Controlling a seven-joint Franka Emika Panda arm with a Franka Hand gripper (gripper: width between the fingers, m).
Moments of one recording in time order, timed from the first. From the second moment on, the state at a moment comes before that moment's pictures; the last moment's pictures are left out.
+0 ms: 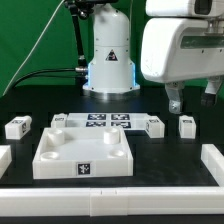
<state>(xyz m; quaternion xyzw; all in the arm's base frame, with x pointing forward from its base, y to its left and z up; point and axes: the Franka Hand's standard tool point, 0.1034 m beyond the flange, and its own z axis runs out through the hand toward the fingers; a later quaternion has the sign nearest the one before) 0.602 0.096 0.127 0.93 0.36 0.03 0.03</state>
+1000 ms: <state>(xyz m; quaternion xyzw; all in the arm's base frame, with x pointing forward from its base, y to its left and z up) 0.579 0.099 0.118 0.90 0.43 0.05 0.04</state>
